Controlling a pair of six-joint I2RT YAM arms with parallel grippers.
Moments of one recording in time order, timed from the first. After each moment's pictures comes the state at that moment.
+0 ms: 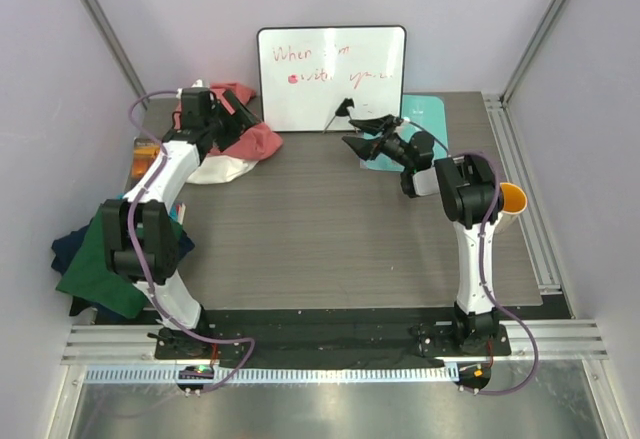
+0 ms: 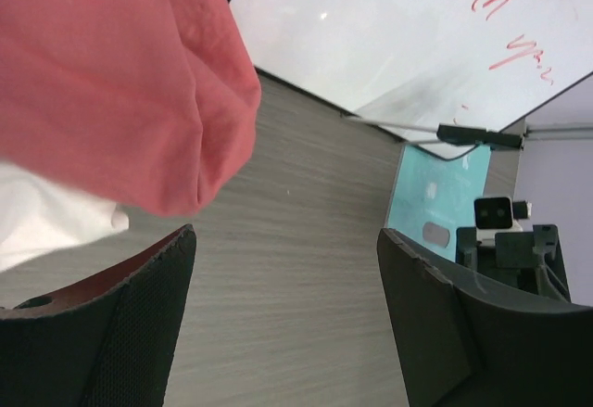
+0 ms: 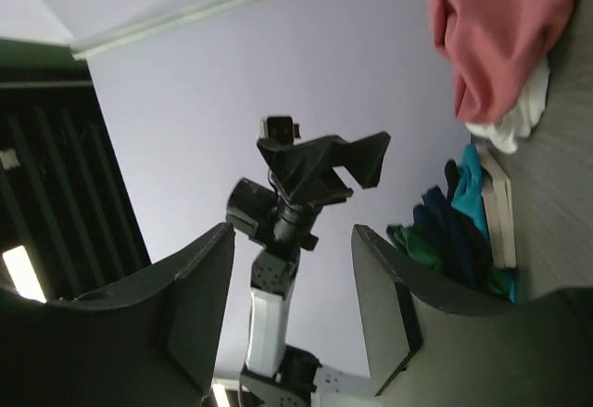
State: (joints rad) left arm -0.08 1.75 1.42 -0.22 0.21 -0.73; right arm 0.18 2.30 1.21 1.29 -0.75 2.02
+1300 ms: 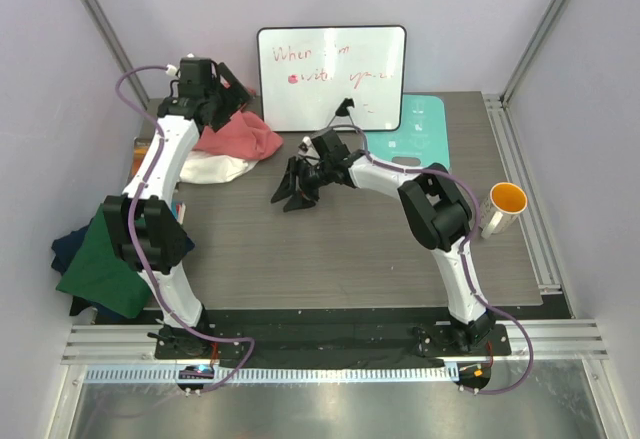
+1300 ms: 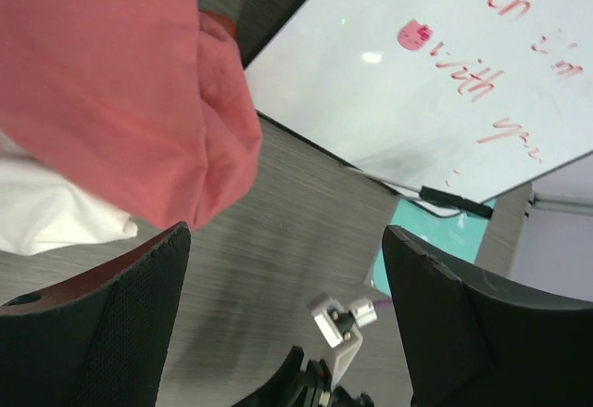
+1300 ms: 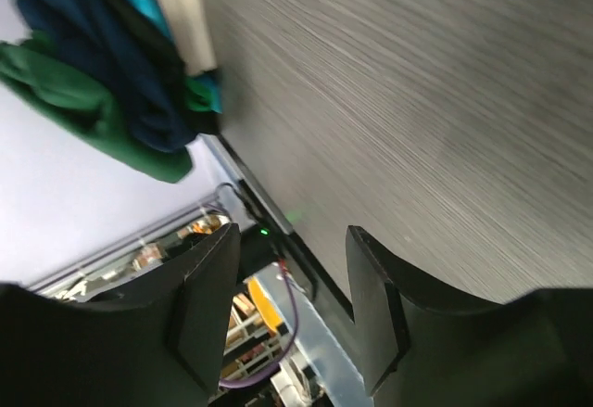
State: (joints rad) left arm -0.11 1.82 1.77 -0.55 0.03 -0.78; right arm 0.65 2.22 1.62 -0.18 -0.77 0.97
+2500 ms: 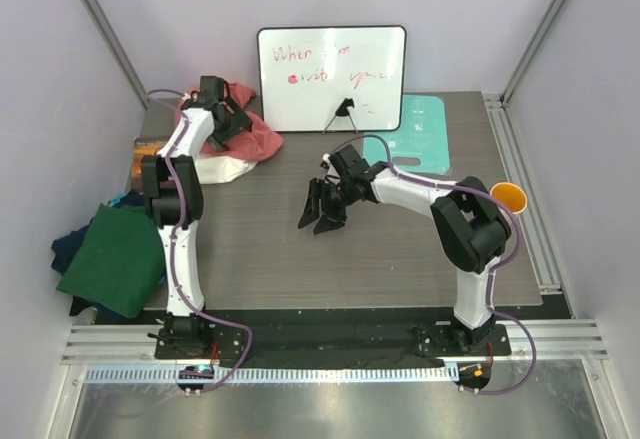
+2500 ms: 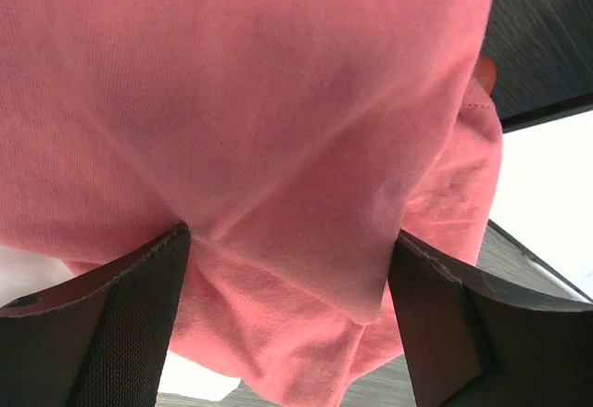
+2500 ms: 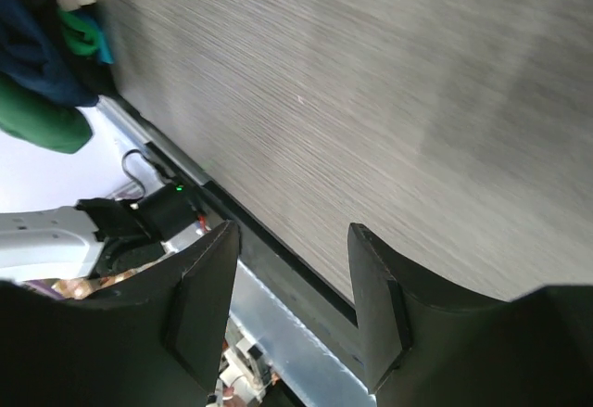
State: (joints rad) left arm -0.05 2.32 2.04 -0.69 -0.02 -0.76; right arm 0.66 1.94 1.32 -0.38 -0.61 0.78
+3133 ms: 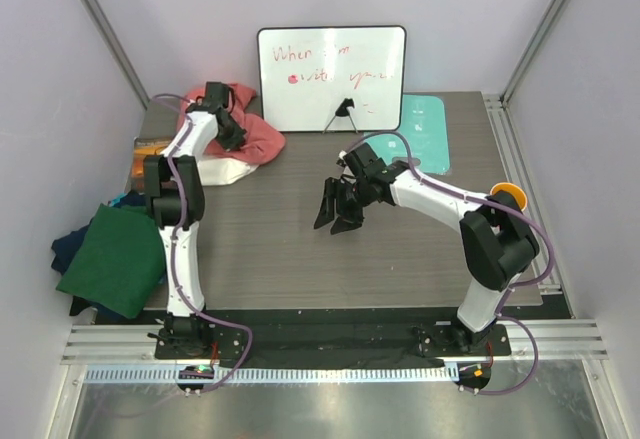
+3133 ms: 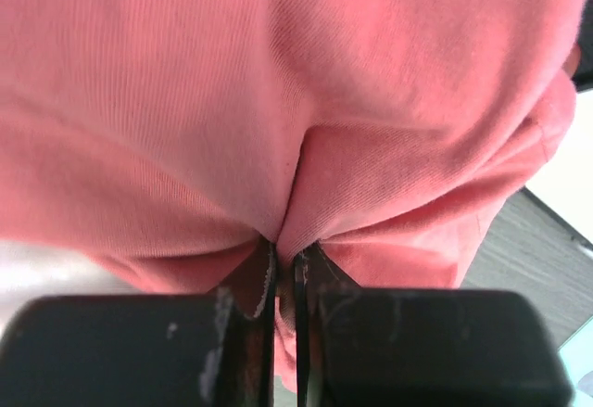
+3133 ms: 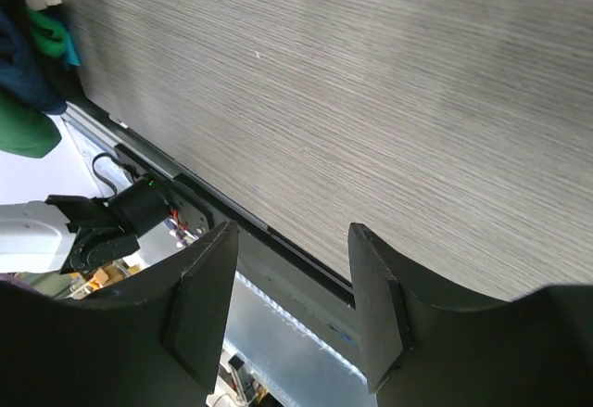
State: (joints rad) left arm -0.07 2.32 1.99 -0.70 -0.02 -0.73; right arm 0.63 1.74 1.23 -0.51 -0.48 0.74
